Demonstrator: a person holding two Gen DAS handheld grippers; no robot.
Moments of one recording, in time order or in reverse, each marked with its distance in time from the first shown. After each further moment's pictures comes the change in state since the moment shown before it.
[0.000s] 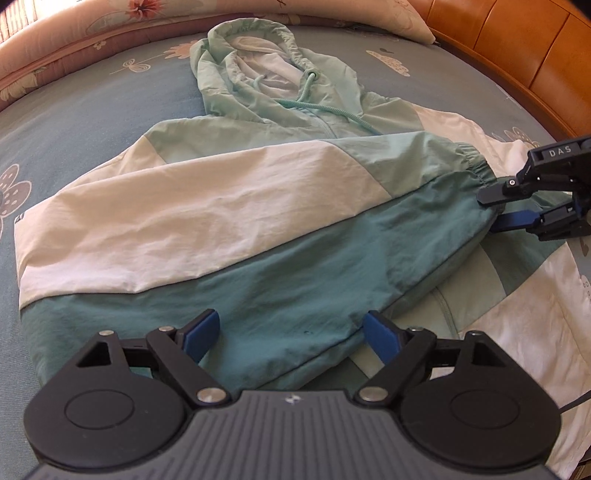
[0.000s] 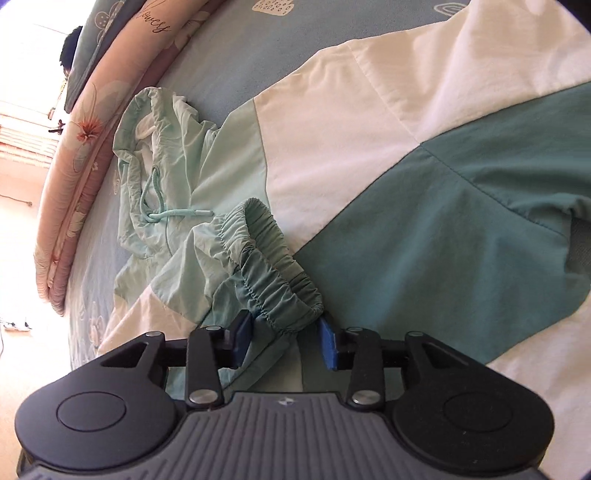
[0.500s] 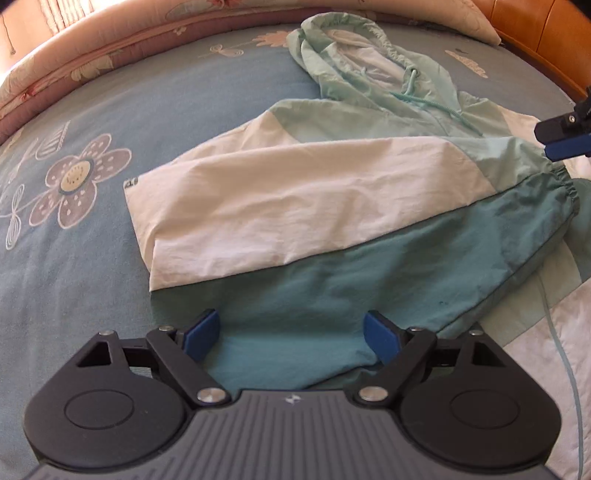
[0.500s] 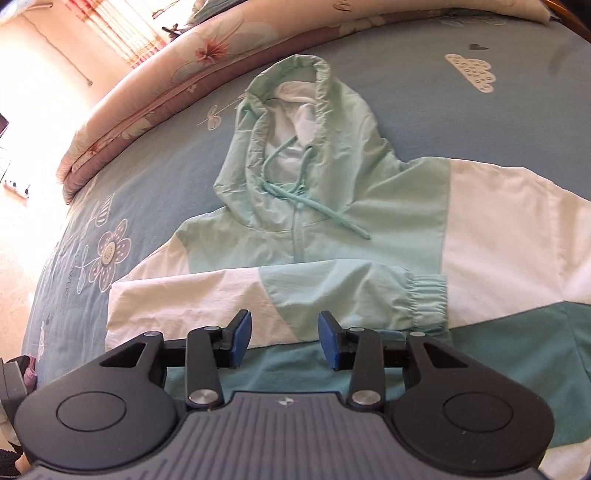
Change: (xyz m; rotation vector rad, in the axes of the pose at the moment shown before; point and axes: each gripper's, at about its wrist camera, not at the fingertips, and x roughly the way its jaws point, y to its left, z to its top) left arm -0.012 0.069 -0.020 -0.079 0.029 0.186; right arm 0.024 0.142 -0.018 -0.534 0.025 0.003
